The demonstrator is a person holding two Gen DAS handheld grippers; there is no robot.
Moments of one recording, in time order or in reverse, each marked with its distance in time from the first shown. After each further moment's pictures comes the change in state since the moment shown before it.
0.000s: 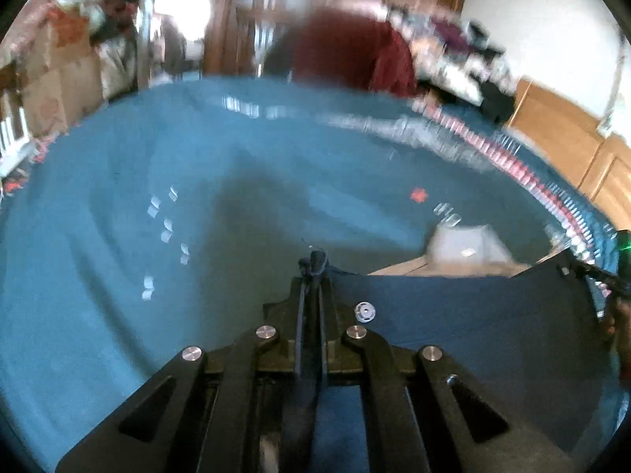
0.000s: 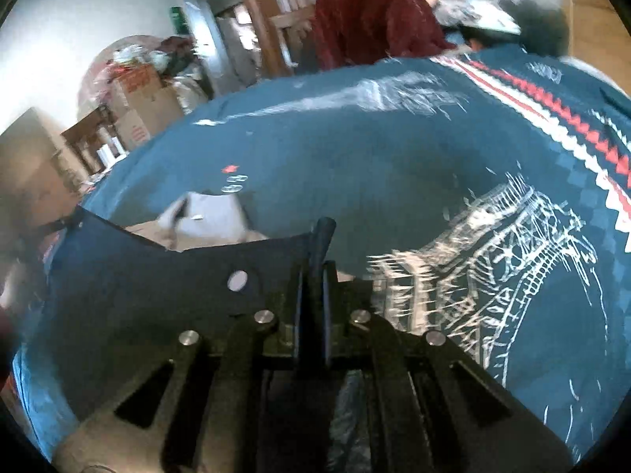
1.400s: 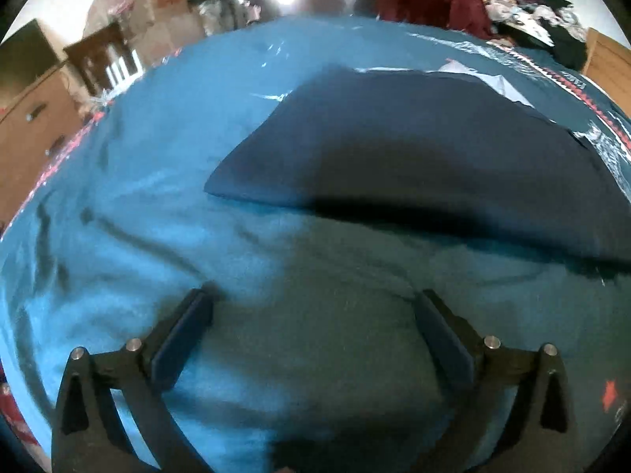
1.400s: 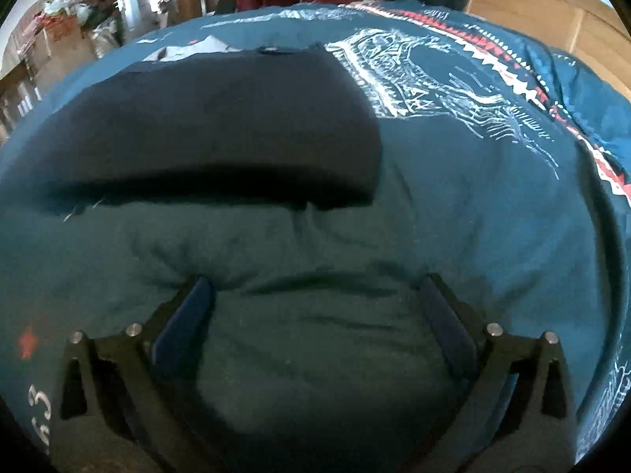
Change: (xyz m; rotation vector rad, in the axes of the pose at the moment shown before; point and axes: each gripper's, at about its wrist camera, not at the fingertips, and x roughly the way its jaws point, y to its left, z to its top) left arm -0.161 -0.094 -0.245 -0.111 0.120 0.412; right arm -0.104 0.124 -0.257 0.033 0.094 -0.442
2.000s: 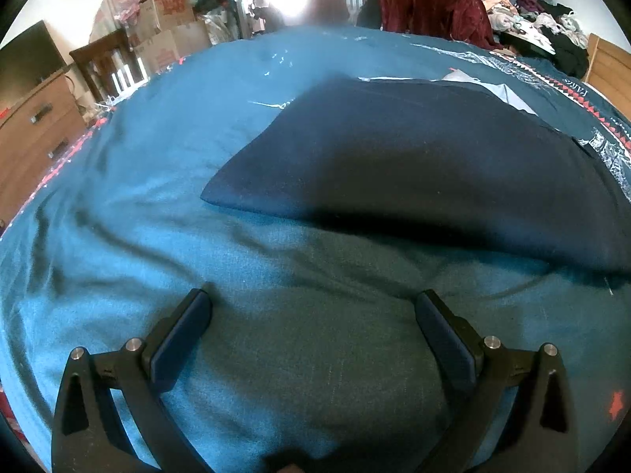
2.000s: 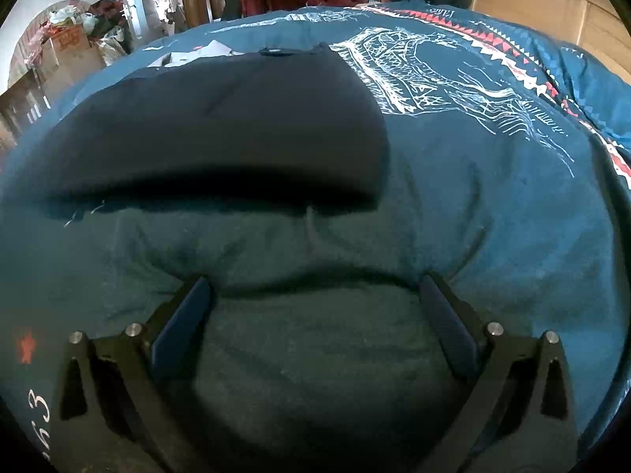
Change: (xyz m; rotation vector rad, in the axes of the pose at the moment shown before) left arm 0.016 0.005 -0.002 -0.001 -0.057 0.012; right arm 0.006 -0.008 -0.004 0.033 -0.016 0.079
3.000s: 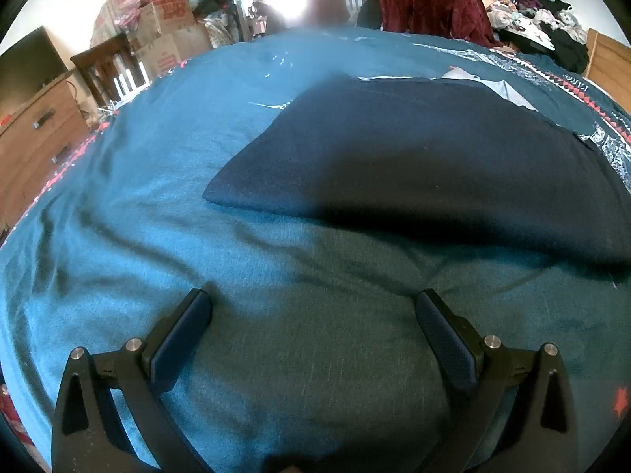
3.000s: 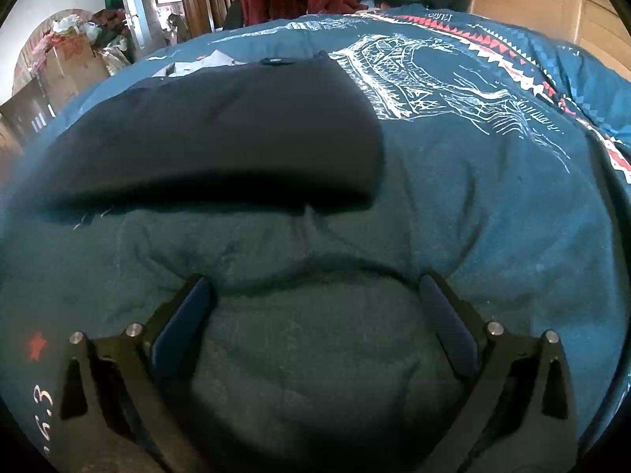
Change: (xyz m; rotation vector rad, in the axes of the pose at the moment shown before) left arm -0.003 -0.001 -0.004 0.009 -0.008 0.011; right arm -0.005 -0.001 -0.002 0.002 -0.022 0.007
